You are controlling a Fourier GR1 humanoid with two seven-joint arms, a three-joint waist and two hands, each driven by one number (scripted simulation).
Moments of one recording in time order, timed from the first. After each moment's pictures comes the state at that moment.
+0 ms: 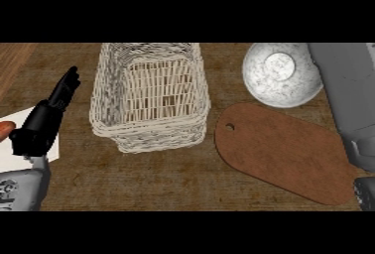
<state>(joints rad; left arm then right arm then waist) -0.22 0.26 0.11 -1.53 -0.16 -0.12 -0.02 -1.17 -0.30 -0.16 -0.81 0.54 0.12 -0.14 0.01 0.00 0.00</state>
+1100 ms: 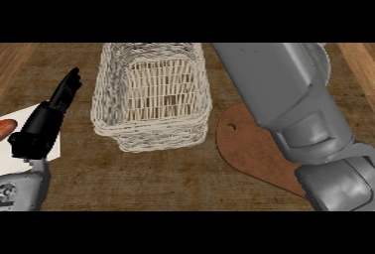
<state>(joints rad) -0.21 0.25 0.11 -1.56 -0.17 -0.13 -0.01 -1.59 -0.04 -0.11 -0.62 0.49 0.26 0.27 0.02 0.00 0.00</state>
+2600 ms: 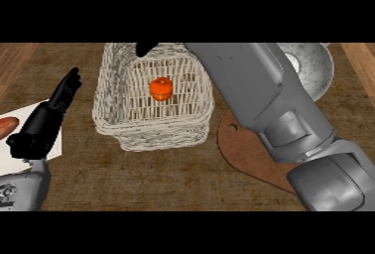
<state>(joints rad) -0.21 0.25 0.12 -1.57 -0.17 -0.14 -0.02 -1.62 -0.01 -0.09 -0.44 0.53 0.25 0.26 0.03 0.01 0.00</state>
